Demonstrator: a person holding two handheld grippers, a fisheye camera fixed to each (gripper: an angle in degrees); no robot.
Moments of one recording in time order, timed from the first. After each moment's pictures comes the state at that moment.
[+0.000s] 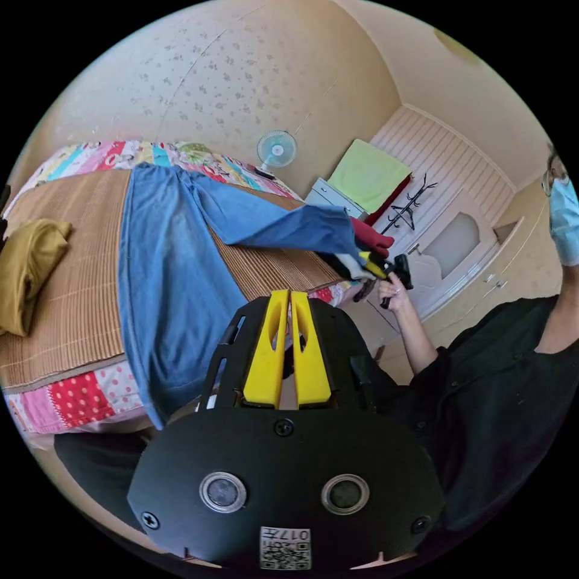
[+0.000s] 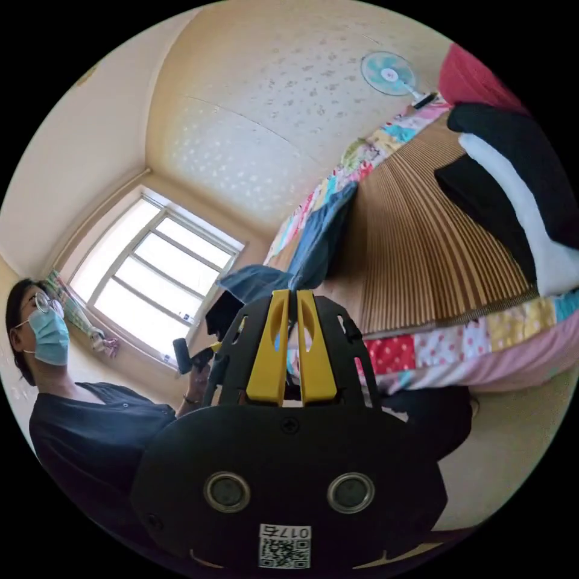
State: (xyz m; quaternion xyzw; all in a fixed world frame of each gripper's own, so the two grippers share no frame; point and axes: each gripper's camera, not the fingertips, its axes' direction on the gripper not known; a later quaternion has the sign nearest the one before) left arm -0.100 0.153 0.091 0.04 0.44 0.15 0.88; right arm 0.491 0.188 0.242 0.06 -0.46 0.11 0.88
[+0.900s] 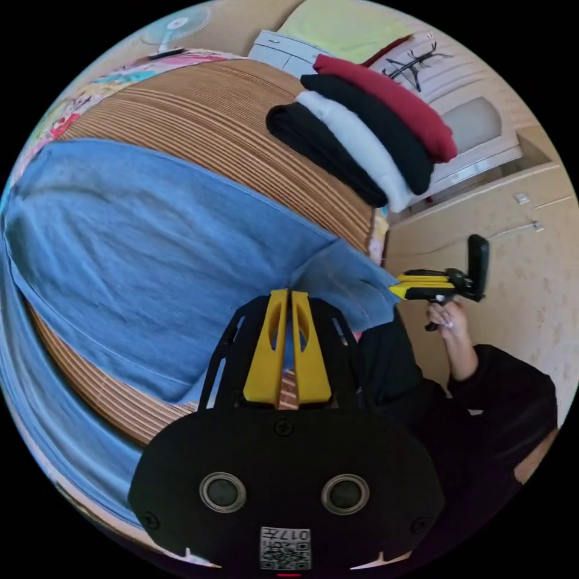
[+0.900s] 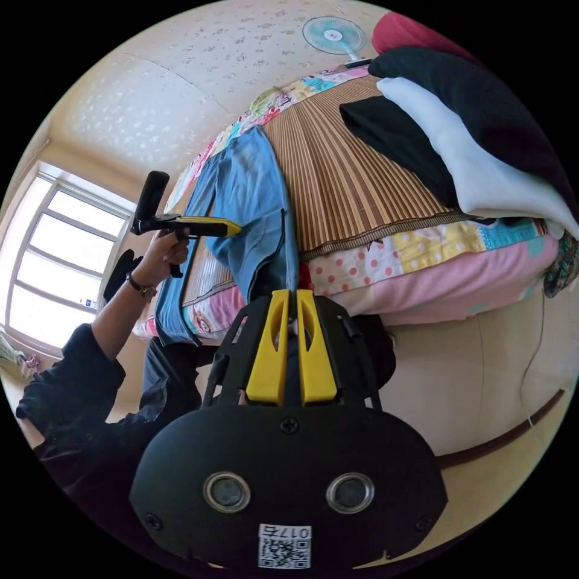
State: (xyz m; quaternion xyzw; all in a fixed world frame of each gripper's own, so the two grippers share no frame) left arm 0.255 -0.036 0.282 -0.23 0.42 0.40 0.78; right arm 0.502 0.204 0.262 -0.03 -0.29 0.09 0.95
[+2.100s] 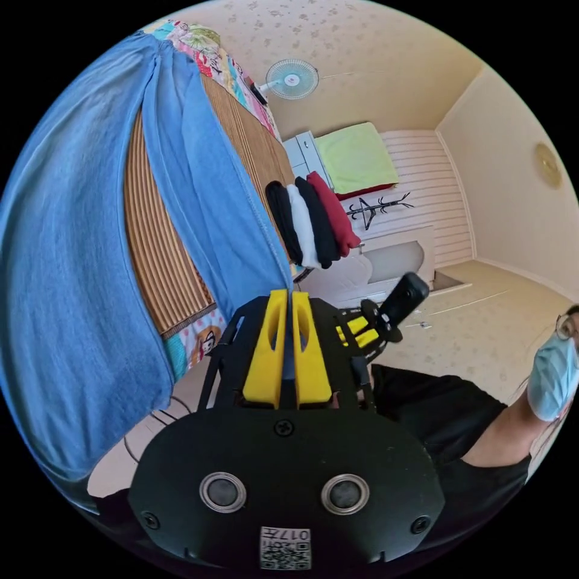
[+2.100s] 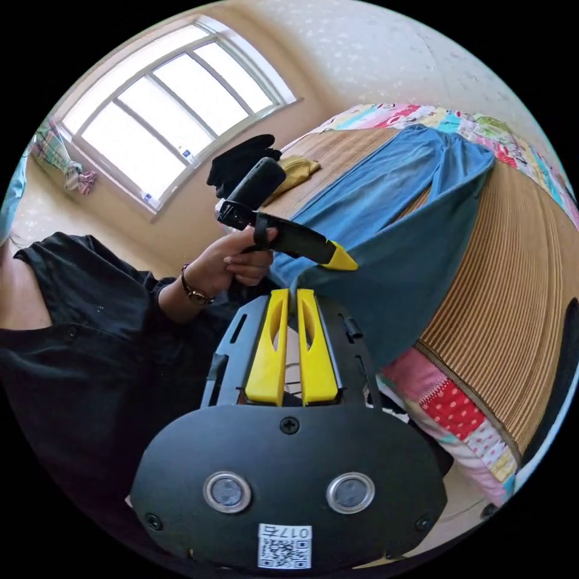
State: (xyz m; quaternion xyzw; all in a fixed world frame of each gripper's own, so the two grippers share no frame) left arm -0.024 0.057 0.278 -0.17 0.60 0.09 0.78; right arm 0.252 0.114 0.201 -0.10 -0.44 -0.30 0.84
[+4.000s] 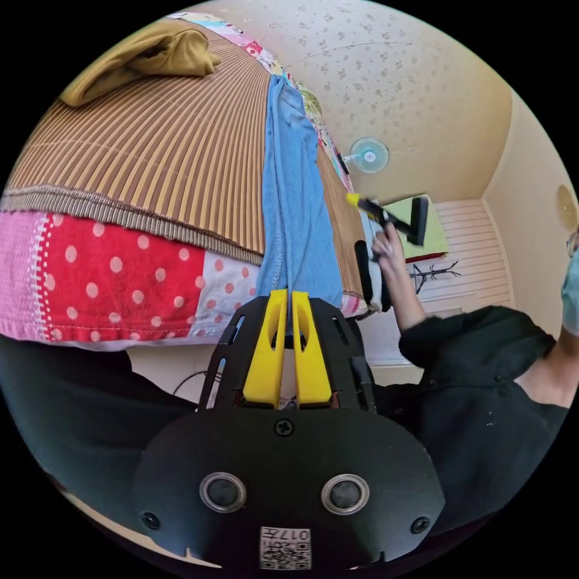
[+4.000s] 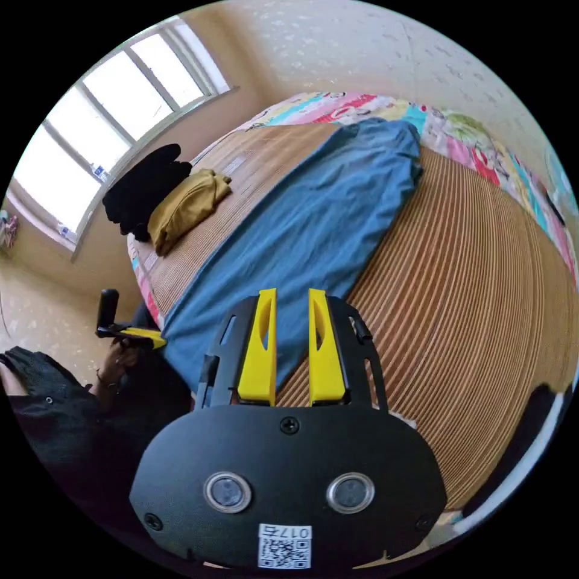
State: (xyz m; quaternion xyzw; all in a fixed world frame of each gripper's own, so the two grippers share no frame) left arm -0.288 0.171 0.302 -0.12 0.46 -0.06 0.88; right arm 0.076 -0.034 0.293 -0.12 -0.30 -0.17 0.93
